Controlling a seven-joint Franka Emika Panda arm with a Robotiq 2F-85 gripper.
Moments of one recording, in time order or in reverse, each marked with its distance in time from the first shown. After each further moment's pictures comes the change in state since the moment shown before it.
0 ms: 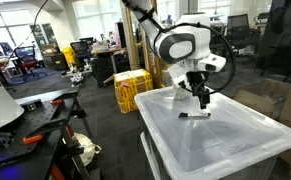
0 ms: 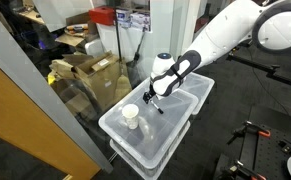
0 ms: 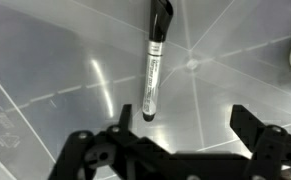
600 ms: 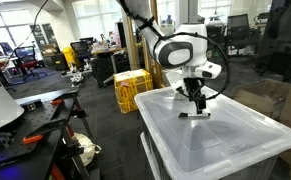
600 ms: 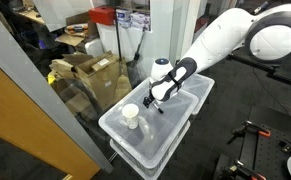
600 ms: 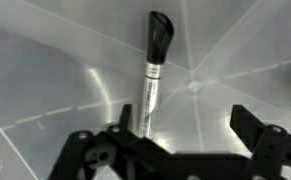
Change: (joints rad) arm 0.047 0.056 -0.033 0.040 0.020 -0.020 -0.008
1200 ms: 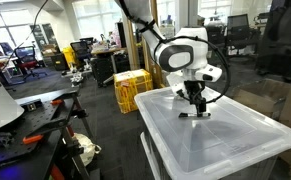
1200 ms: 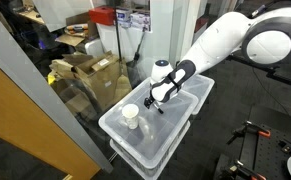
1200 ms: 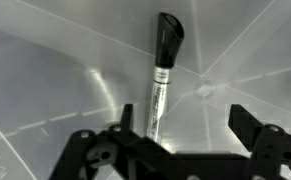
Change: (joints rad) arm 0.010 0.024 -0.018 0.020 0.011 -0.002 0.000
